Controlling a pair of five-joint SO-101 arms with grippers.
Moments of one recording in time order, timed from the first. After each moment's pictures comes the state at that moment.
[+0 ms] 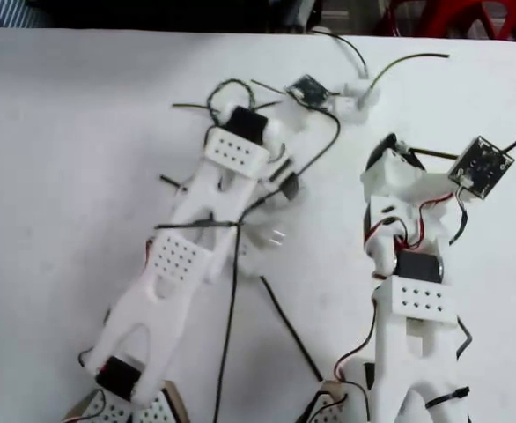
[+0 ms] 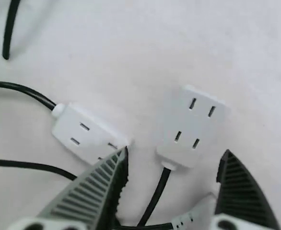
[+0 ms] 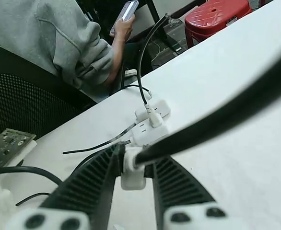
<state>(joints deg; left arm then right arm) 21.1 70.6 -89.1 101.8 -14.9 5.4 -45.1 59.9 13.2 -25.4</state>
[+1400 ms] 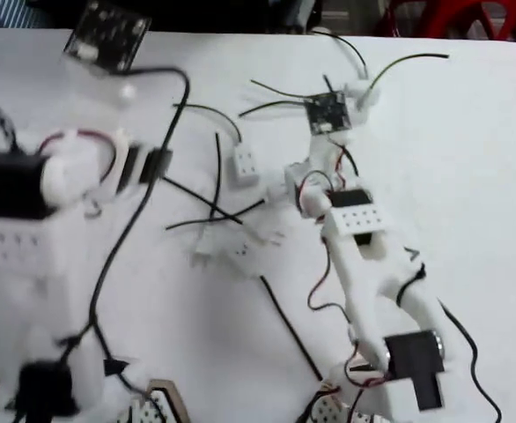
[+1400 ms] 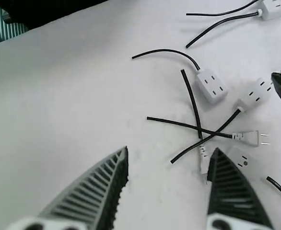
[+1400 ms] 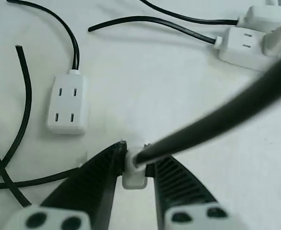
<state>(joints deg) -0.7 -21.8 -18.9 100.6 -15.3 -13.0 -7.7 37.9 25.3 5.2</state>
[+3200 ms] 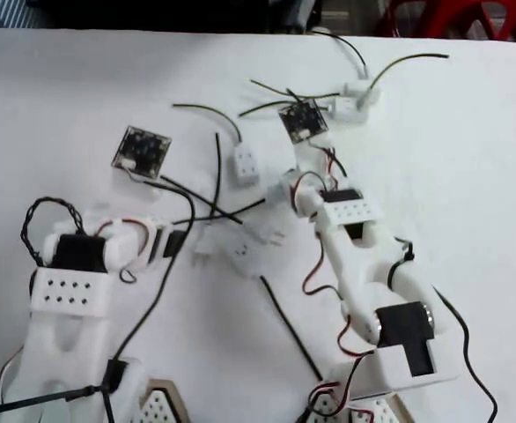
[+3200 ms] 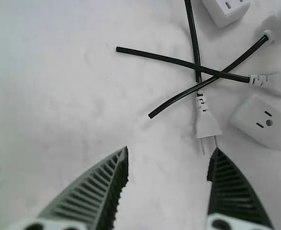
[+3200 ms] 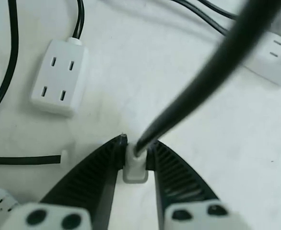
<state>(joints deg) -0.8 -45.4 49.4 66.3 -12.4 -12.7 0.6 40.0 19.5 17.1</state>
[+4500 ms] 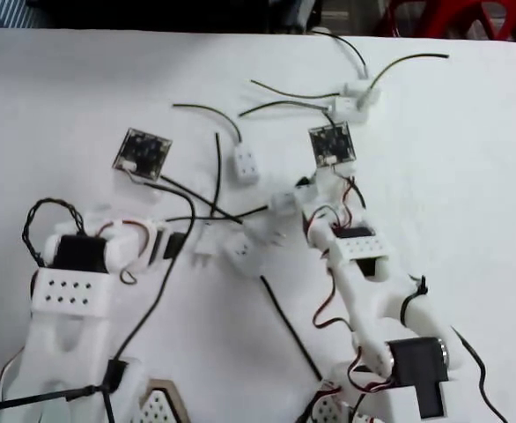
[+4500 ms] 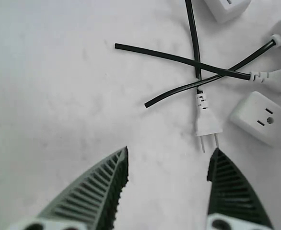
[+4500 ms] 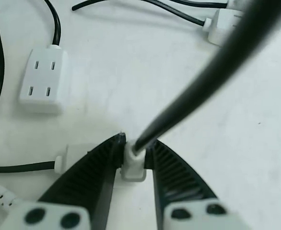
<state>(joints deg) -0.8 -45.4 50.4 66.1 -12.4 -10.7 -10.4 56.5 3.4 7.7</state>
